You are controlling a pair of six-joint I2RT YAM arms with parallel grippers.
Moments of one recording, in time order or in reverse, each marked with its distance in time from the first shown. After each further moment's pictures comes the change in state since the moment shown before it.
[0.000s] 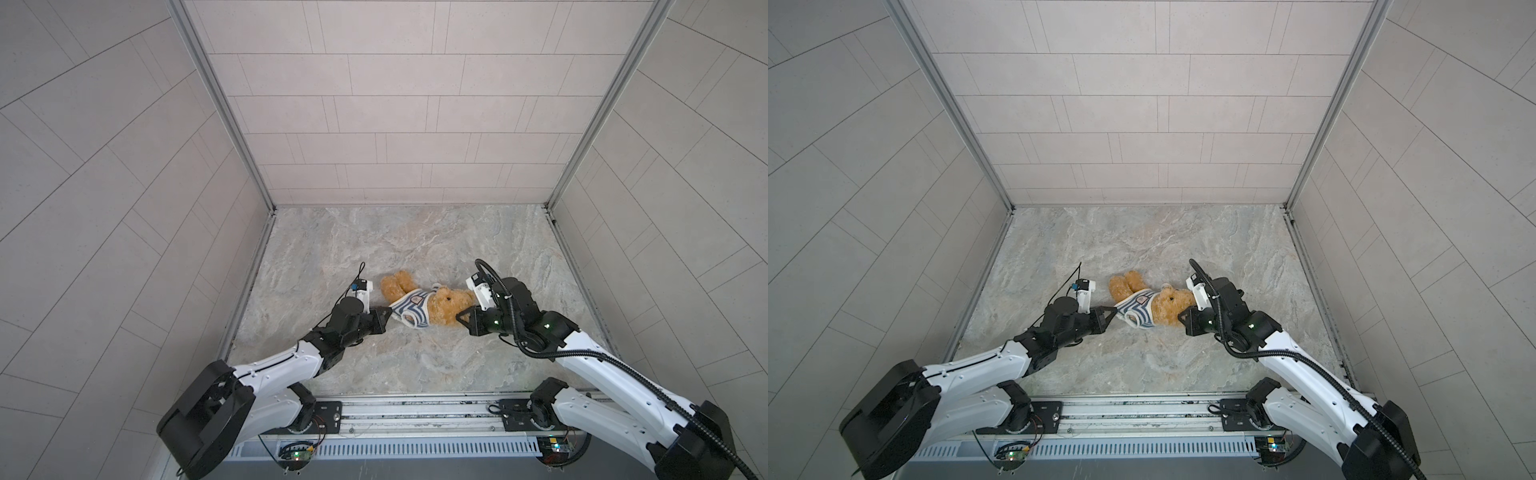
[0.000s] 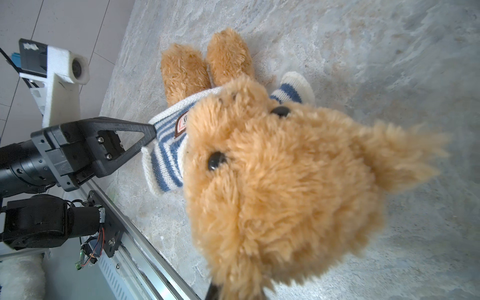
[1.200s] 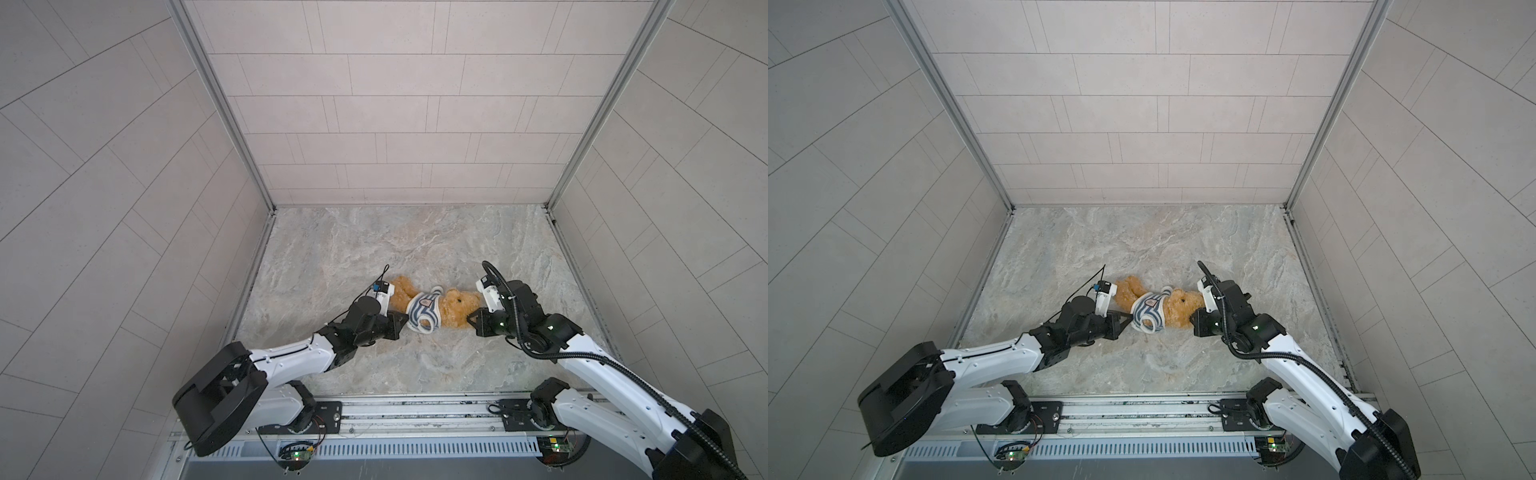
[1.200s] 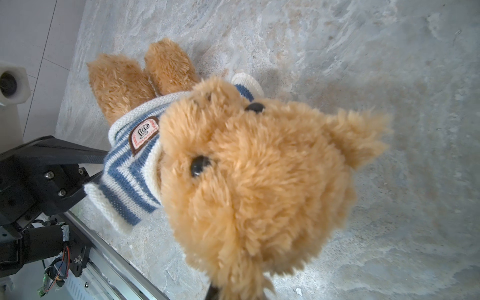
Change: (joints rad) left arm -0.148 0.126 0.094 -0.002 0.068 0.071; right arm -0.059 -0.019 -0.039 -0.050 0.063 -0.013
